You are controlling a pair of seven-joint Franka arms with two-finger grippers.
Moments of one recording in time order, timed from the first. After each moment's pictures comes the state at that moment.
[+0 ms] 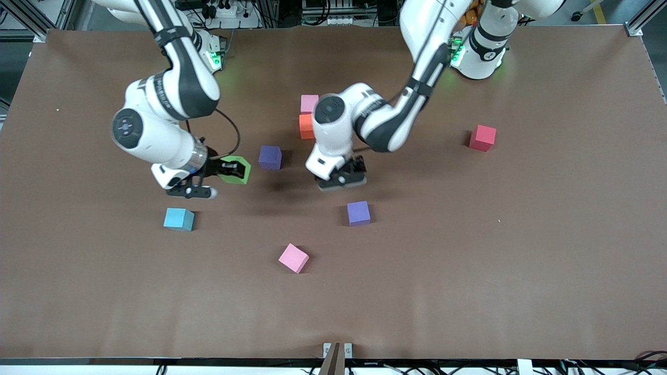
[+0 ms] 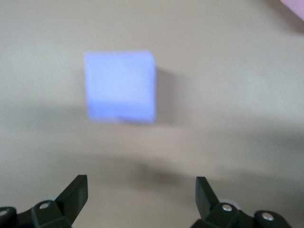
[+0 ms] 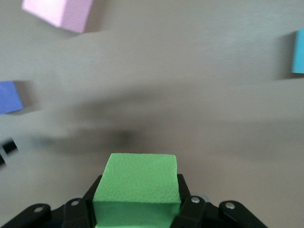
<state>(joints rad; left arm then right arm) -0.81 0.69 0.03 -1.54 0.09 2.26 -0.98 0.72 0.20 -0.35 -2.03 0.39 2.16 0.23</state>
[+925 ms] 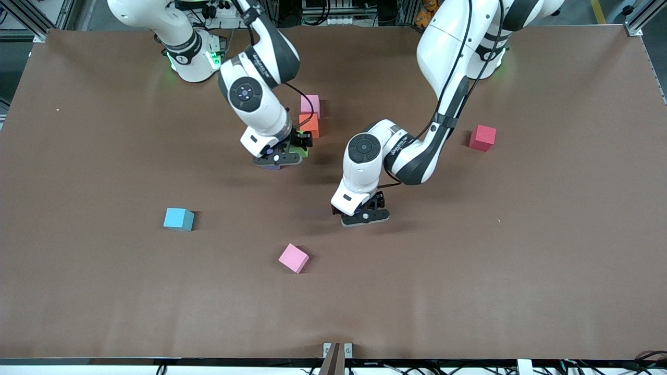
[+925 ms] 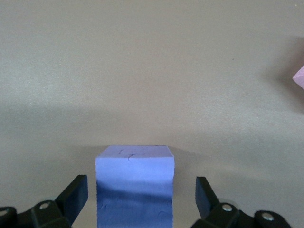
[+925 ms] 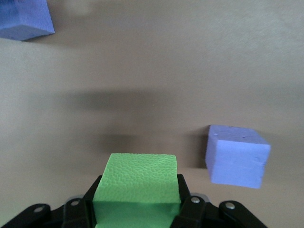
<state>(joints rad) -0.71 0.79 0.02 -1.47 0.09 2.39 -0.92 1.03 0.29 -0.32 -2.05 0.39 2.30 0.47</state>
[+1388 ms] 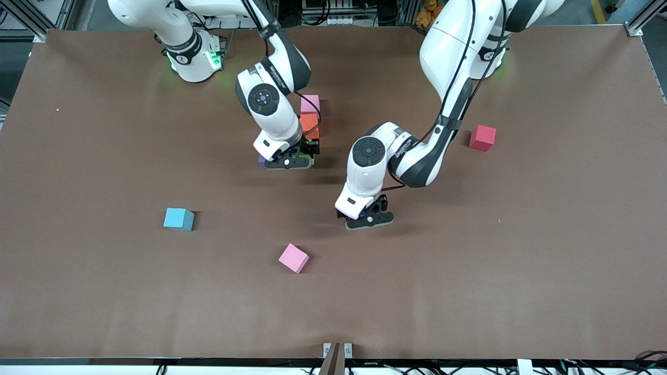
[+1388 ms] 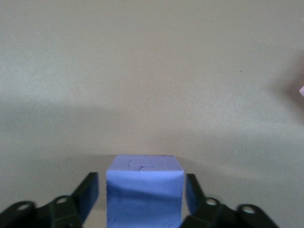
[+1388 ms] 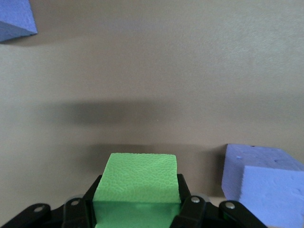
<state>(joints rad) -0.70 0.79 0.02 -1.47 0.09 2.39 -0.92 1.05 0.40 -0.30 -2.06 0.39 2.45 0.50</state>
